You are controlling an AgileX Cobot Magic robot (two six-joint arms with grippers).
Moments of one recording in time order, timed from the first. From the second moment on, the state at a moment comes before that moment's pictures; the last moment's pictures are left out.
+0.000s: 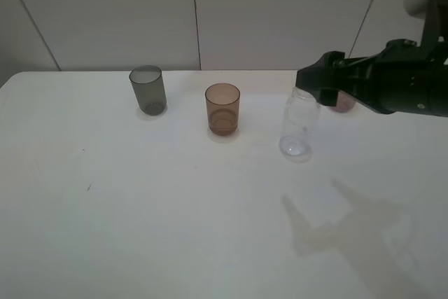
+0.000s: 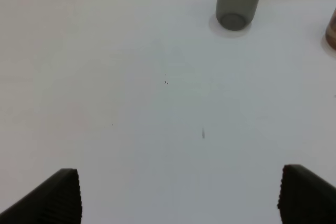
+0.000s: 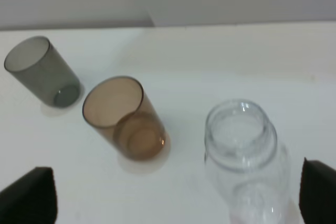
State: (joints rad) left arm -0.09 -0.01 -0.50 0.00 1.06 -0.02; right arm 0.41 1.11 -0.52 0.55 0.09 -0.24
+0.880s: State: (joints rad) left arm -0.09 -0.01 -0.50 0.00 1.06 -0.02; right arm 0.07 0.50 -0.70 0.07 0.97 -0.01
